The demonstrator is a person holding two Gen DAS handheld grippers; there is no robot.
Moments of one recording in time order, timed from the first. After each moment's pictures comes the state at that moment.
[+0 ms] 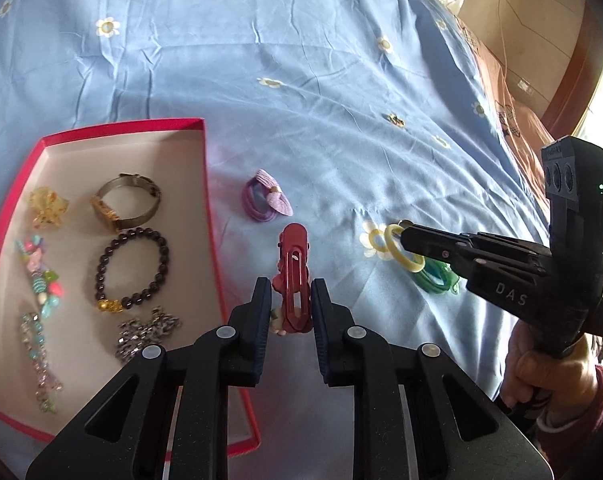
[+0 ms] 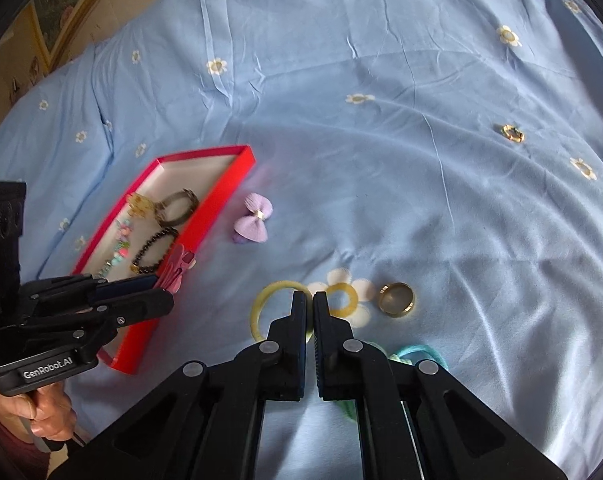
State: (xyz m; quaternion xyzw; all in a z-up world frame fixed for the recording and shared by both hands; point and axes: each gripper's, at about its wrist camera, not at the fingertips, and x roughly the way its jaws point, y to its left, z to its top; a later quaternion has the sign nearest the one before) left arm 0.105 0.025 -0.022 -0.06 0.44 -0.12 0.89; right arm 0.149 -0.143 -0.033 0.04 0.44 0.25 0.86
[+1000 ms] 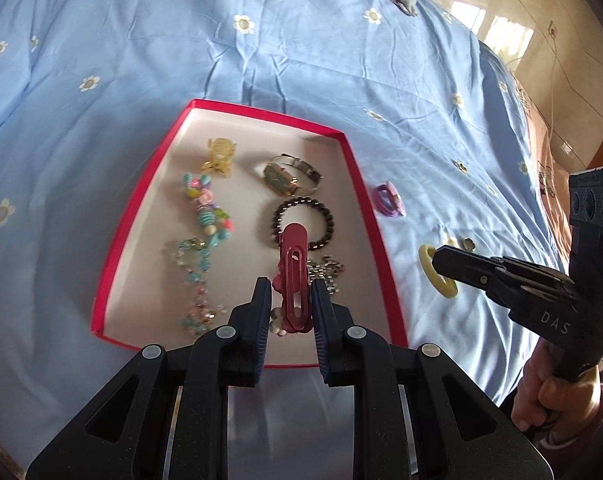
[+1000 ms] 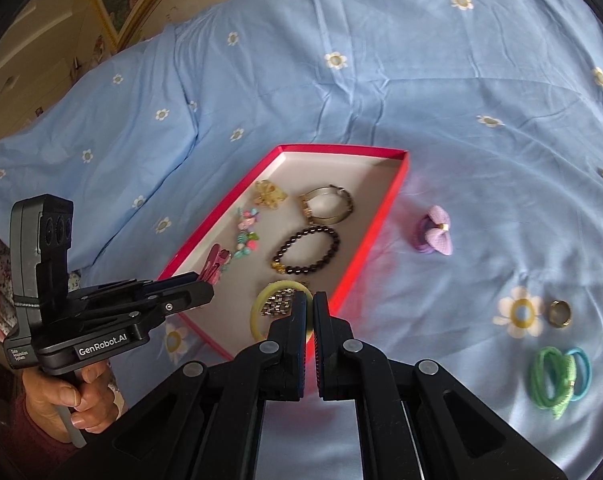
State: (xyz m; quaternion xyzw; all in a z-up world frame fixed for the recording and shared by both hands) left arm 0.038 0.141 -0.015 -0.13 0.42 -0.02 0.90; right arm 0.103 -0.036 -0.003 0.03 0.43 0.37 0.82
